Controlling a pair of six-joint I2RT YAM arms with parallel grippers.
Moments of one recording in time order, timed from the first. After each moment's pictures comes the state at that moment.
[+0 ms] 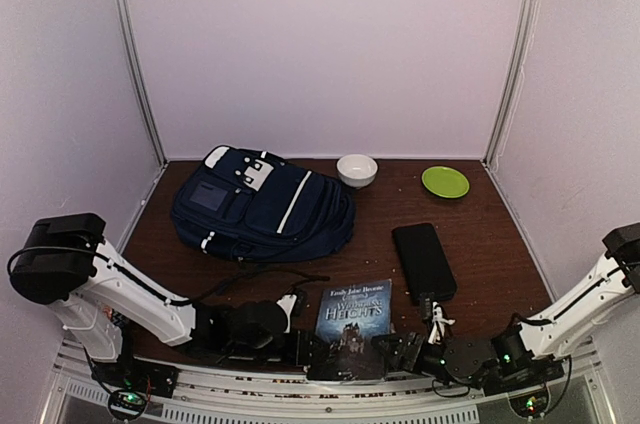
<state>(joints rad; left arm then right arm) -1.40 1.67 0.55 0.44 -0.09 -1.11 1.66 1.28 0.19 0.63 0.62 1.45</state>
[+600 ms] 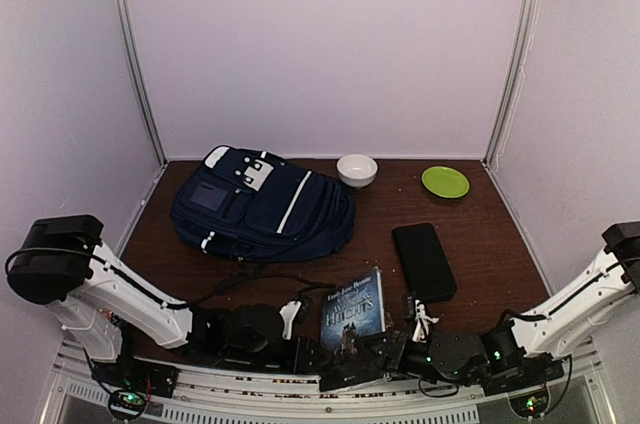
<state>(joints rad) -1.42 1.65 0.53 0.50 -0.02 -1.09 1.63 1.34 0.31 0.59 0.53 1.49</state>
